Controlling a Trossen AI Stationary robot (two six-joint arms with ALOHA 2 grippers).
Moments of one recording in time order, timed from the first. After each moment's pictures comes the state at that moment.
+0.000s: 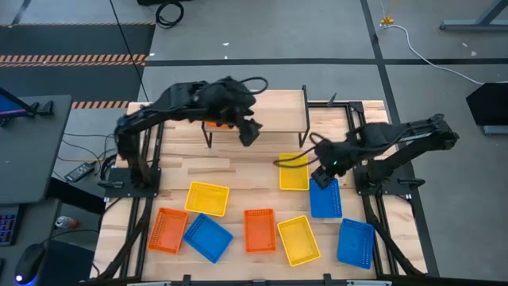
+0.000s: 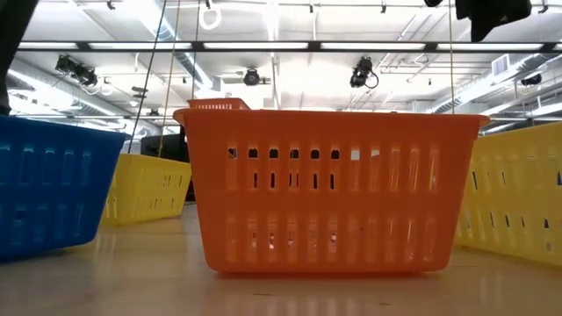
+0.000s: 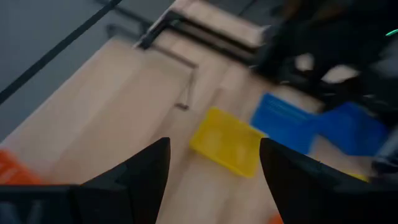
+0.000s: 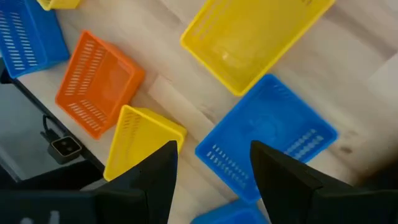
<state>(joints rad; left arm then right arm) 0.10 1.82 2.36 -1.22 -0.17 -0.33 0.23 1.25 1.33 -1.29 -0.02 1.16</state>
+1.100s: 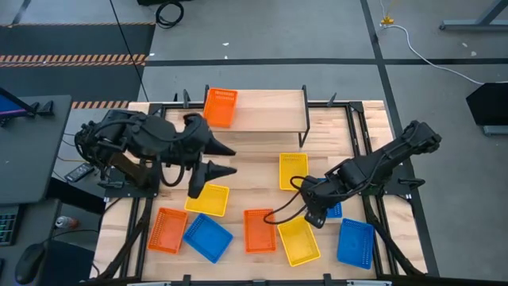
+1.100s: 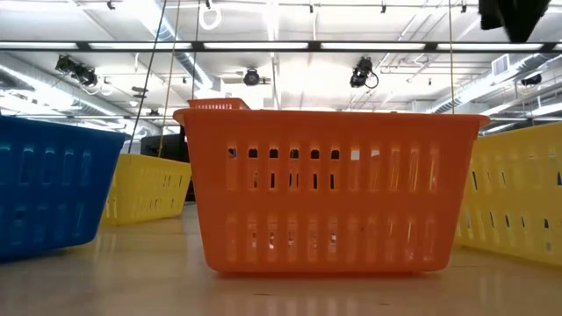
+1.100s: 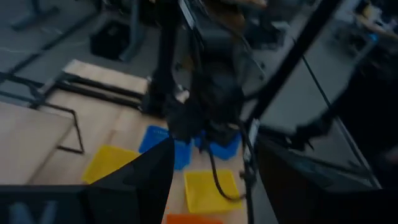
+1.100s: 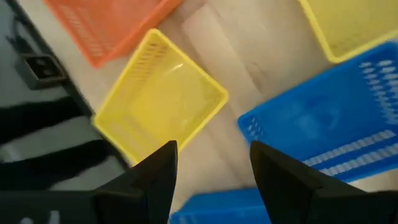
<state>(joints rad) -0.32 1.62 2.36 -1.09 -0.31 -0.43 0.46 1.47 1.33 -1.17 -0.04 1.05</state>
